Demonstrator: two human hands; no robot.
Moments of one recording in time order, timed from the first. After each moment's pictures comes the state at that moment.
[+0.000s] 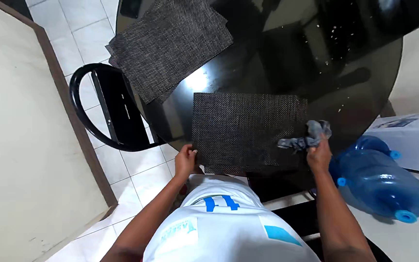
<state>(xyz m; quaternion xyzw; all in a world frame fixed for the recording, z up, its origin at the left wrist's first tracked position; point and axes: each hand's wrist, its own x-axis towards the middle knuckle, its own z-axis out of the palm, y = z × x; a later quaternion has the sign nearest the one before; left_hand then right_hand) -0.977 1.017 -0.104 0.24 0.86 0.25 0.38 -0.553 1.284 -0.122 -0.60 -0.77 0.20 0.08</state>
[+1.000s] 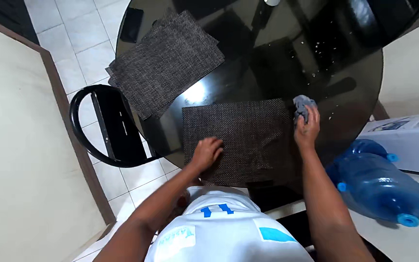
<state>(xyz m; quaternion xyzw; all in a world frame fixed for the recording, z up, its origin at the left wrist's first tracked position) -0.962 1.122 -0.104 0.63 0.71 0.14 0.28 -0.646 1.365 -0.104 -0.56 -0.76 0.22 0.26</state>
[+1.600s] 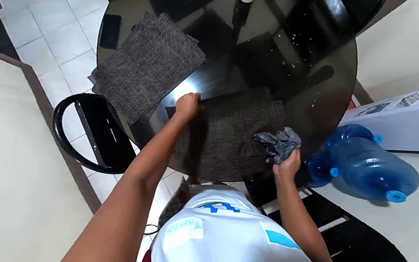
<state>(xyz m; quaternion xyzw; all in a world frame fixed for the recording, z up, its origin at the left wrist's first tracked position) -1.034 1.272 -0.048 0.60 0.76 0.00 0.25 -0.641 1.217 -0.095 -0.64 -0.27 0.47 0.54</state>
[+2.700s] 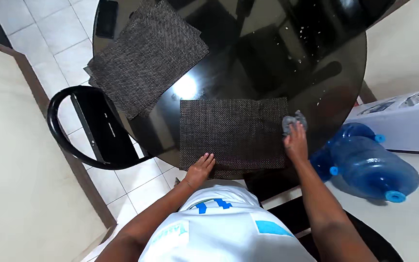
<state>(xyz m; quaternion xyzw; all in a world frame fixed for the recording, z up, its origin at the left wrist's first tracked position) -0.918 1.030 -0.147 0.74 0.64 0.14 0.15 -0.562 1.297 -0.156 -0.57 -0.81 0.15 0.03</state>
